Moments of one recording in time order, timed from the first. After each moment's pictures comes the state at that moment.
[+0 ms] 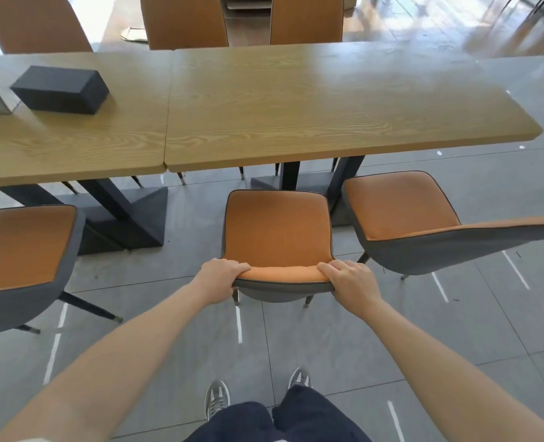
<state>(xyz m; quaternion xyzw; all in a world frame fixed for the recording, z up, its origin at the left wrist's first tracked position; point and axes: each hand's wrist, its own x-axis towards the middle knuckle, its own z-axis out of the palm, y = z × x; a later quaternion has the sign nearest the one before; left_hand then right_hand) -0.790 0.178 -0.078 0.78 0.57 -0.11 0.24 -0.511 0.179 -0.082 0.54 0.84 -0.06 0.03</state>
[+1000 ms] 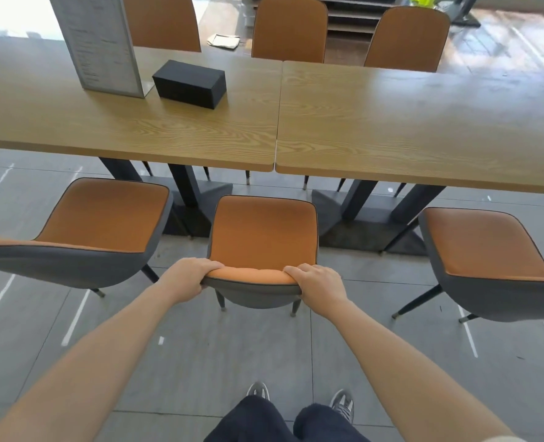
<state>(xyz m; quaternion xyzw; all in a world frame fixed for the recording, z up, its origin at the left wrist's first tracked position) -1.050 0.092 -0.058 0.69 0.67 -0.05 0.26 -0.791 0.153 -0.075 0.43 0.89 -0.15 0.09</state>
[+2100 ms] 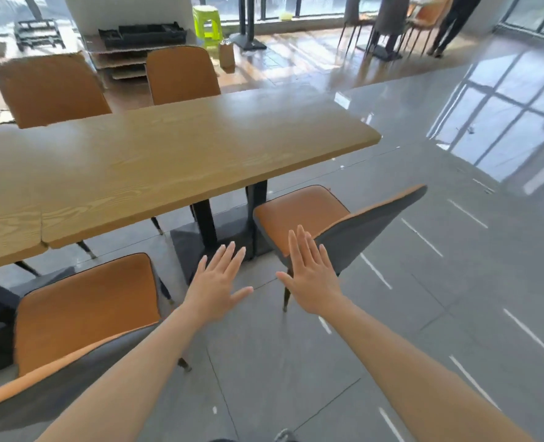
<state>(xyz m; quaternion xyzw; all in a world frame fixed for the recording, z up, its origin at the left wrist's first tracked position) -0.624 0.194 -0.017 0.85 0.51 -0.03 0.16 -0.432 0.152 -0.003 0.70 0.70 -0.15 -0.04</state>
